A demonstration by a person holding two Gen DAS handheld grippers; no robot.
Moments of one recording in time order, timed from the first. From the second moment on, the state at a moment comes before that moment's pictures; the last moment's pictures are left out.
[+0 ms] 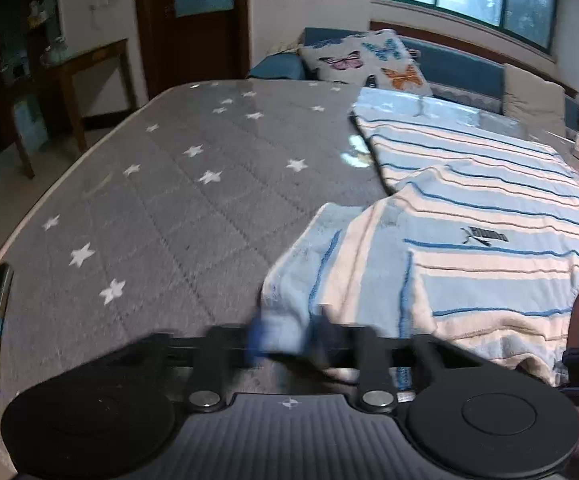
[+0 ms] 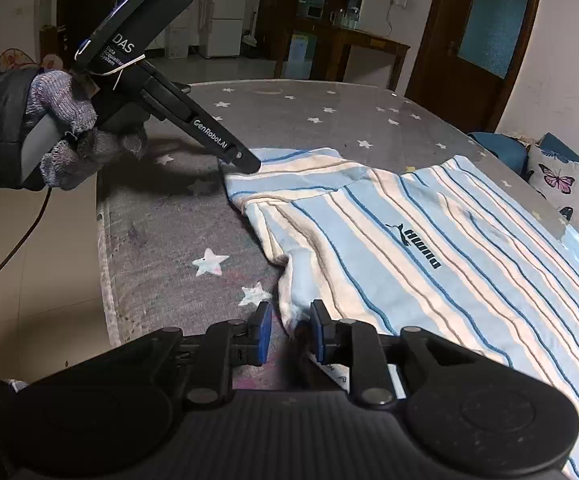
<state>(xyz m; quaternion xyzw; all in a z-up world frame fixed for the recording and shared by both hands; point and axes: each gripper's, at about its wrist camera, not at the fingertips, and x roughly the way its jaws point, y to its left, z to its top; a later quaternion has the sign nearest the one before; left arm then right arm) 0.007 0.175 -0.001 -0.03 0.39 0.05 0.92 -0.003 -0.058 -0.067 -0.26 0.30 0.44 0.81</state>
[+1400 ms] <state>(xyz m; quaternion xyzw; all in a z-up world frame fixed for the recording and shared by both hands) -0.003 0.180 0.002 -0.10 0.39 0.10 0.91 0.054 -0.011 -0.058 -0.17 0.33 0.44 0.82</state>
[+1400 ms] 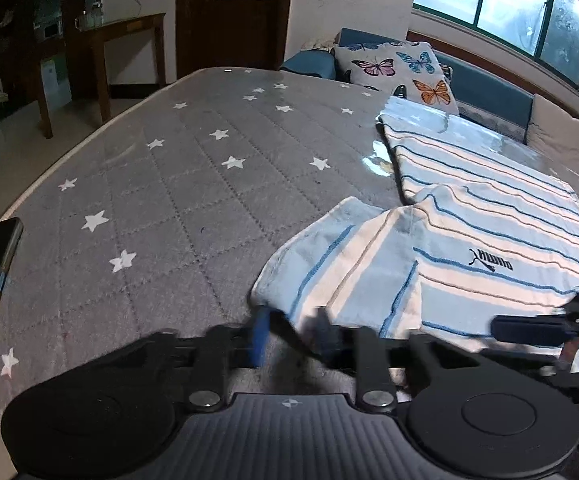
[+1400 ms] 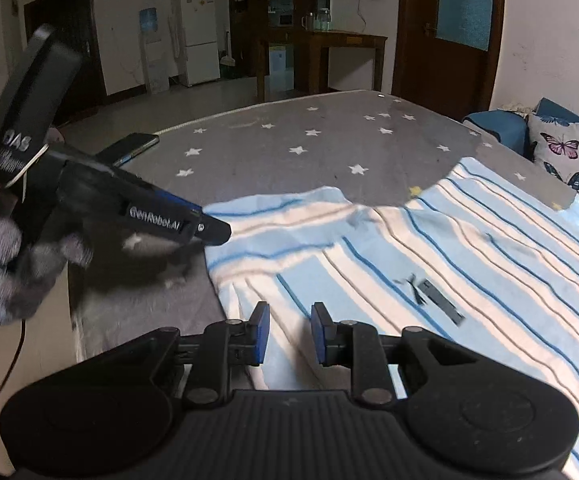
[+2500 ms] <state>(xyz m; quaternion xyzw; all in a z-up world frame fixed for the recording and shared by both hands) -0.006 0.044 0.025 0.05 0.36 -0.20 0.91 0.066 -0.160 -0.046 -0.06 0.36 0.28 0.89</state>
